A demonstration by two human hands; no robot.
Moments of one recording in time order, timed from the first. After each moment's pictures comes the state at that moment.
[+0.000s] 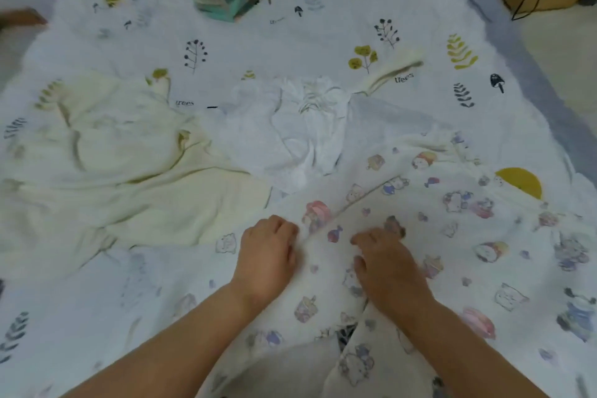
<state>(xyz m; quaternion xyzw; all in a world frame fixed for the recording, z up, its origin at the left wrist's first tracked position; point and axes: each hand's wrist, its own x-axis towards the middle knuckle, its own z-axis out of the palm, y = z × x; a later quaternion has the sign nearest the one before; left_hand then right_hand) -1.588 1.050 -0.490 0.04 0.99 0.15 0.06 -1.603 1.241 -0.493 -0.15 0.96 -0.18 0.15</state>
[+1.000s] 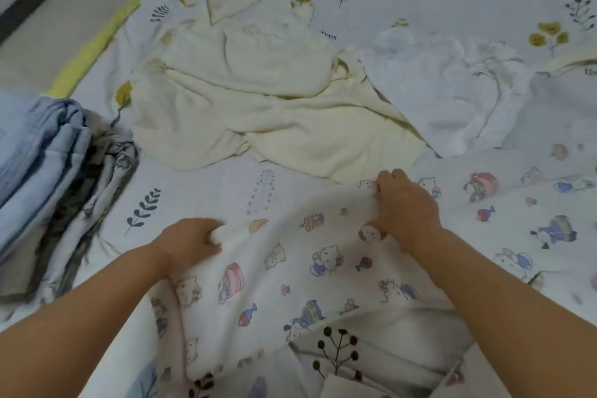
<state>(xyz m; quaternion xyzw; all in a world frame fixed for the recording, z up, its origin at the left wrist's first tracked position) -1.421 0.770 -0.513 -0.25 0.89 0.17 0.35 -1.590 1.043 -0.515 -0.24 0.96 -0.04 0.15</state>
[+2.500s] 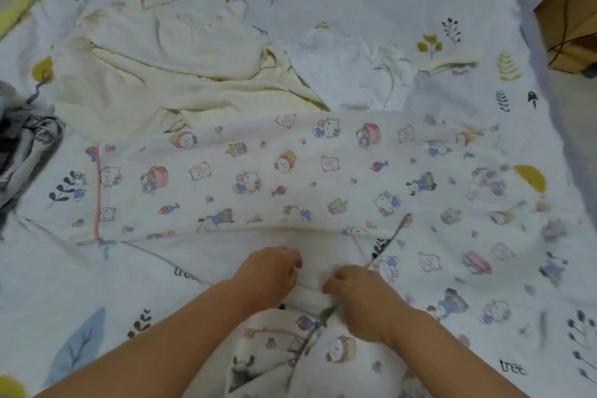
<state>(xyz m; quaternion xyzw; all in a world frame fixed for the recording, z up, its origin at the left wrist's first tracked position) -1.410 0.992 -0.516 -0.01 0.93 0.30 0.23 -1.447 1.176 -0.494 -0.36 0.86 0.00 0.36</state>
